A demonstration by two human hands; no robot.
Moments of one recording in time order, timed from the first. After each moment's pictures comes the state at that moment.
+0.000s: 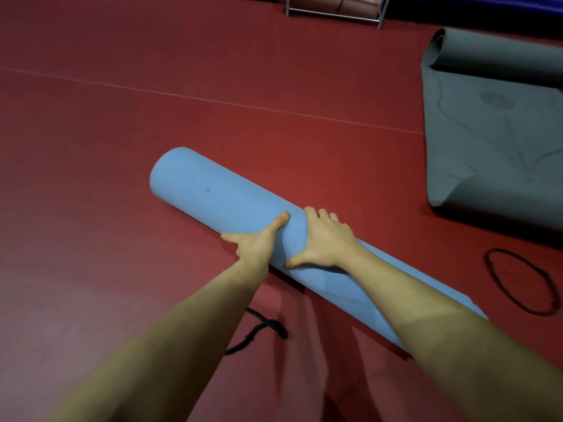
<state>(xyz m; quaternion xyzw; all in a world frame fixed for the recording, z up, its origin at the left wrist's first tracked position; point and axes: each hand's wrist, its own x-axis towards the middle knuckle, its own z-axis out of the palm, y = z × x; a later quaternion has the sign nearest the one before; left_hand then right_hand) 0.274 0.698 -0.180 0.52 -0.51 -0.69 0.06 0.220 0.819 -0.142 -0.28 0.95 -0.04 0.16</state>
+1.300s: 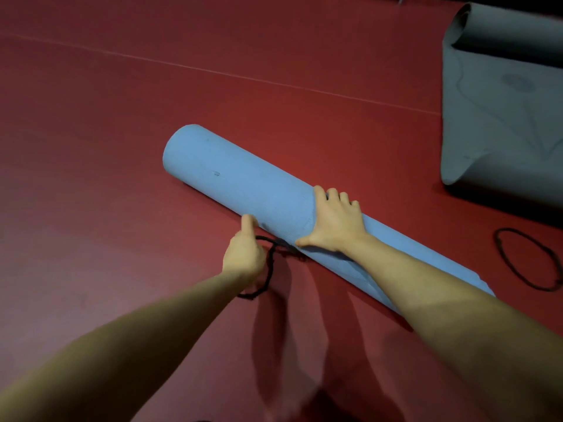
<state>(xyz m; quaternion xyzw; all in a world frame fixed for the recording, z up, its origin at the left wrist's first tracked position) 0.374 0.681 -0.184 0.33 -0.86 -0.39 -0.02 0.260 0.813 -0.148 -0.29 0.96 0.01 0.06</state>
